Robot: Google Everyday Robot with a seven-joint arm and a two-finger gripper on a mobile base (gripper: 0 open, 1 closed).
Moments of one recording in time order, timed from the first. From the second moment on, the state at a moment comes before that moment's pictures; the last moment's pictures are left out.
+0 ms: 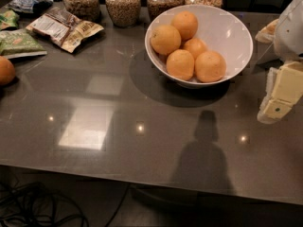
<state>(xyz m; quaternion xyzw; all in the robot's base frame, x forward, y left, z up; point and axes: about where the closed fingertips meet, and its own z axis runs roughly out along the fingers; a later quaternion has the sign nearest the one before) 0.438 -0.217 0.976 -0.60 0.78 -0.03 0.16</state>
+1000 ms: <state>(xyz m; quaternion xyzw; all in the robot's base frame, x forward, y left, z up) 0.478 -0.194 0.989 -0.62 0.74 0.02 0.27</state>
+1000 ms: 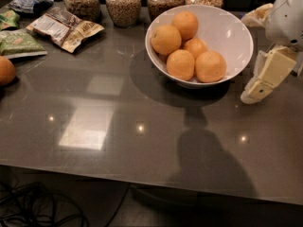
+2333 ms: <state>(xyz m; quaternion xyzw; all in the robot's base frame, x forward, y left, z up) 0.547 -0.137 1.014 -0.66 0.65 0.08 0.37</state>
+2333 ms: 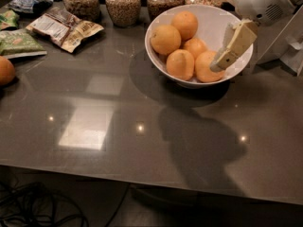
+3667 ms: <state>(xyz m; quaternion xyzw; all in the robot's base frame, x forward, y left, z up) 0.626 -0.080 1.010 -0.71 0.58 0.01 0.39</state>
